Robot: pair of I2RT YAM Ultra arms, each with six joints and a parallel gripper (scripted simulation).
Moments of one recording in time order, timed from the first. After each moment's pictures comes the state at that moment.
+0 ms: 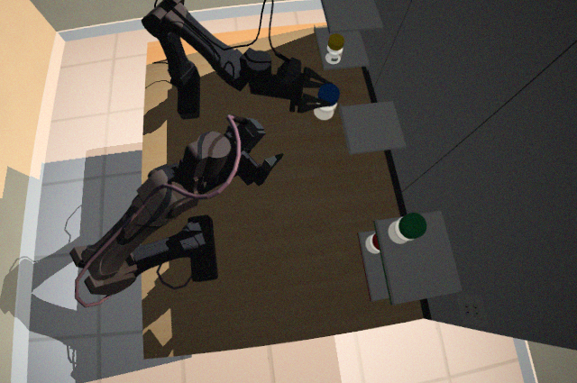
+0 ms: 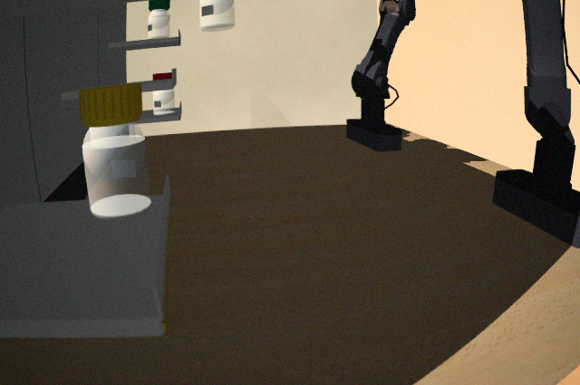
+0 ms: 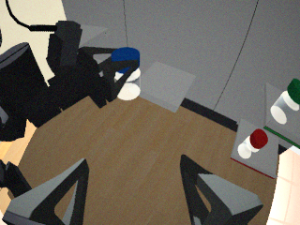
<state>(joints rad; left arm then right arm) -0.69 1.65 1.20 0.40 -0.45 0.00 0.51 0.94 1.32 -0.86 -0.06 -0.02</state>
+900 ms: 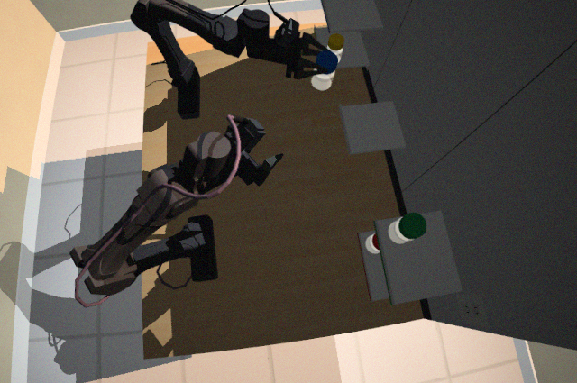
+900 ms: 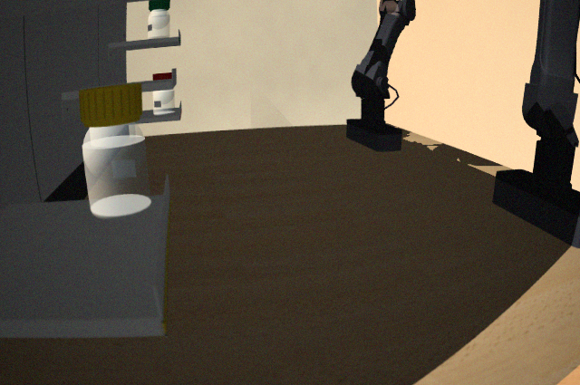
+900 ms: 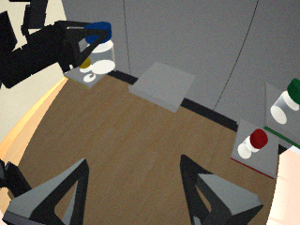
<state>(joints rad) -0.50 1.48 1.23 0.18 -0.20 0.01 0.51 0.94 1.32 -0.86 -0.06 -0.02</state>
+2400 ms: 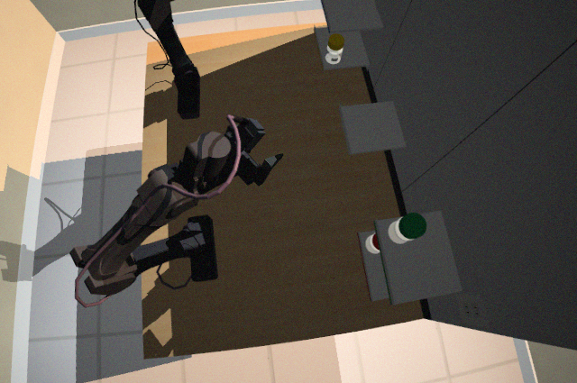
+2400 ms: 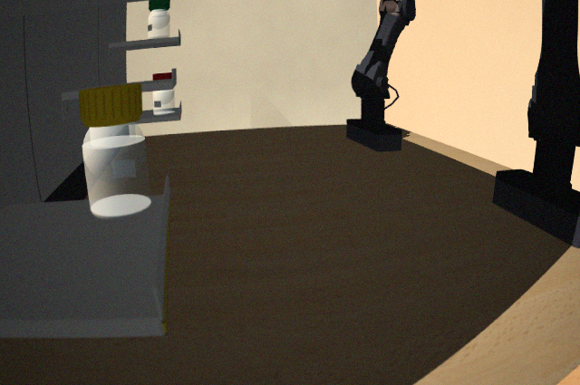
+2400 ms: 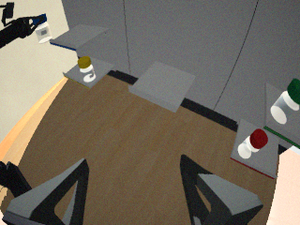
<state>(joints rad) 0.49 1.53 1.33 0.11 0.51 0.02 0.51 0.94 1.32 -0.86 -0.06 -0.02</state>
